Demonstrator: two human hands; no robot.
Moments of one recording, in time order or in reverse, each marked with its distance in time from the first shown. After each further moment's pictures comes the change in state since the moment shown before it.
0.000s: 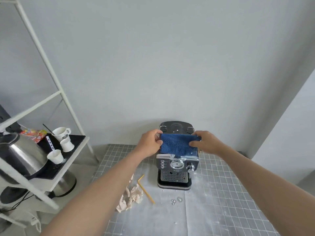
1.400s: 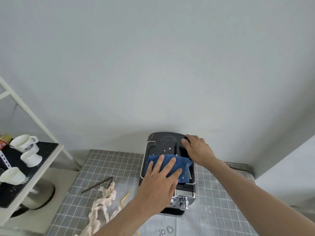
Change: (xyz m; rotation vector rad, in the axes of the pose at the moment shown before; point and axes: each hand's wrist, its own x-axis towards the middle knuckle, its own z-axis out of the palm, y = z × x) left_hand 0.030 -0.003 0.108 0.625 -0.097 0.341; right_hand 0.156 0.069 0.025 -0.241 0.023 0.035
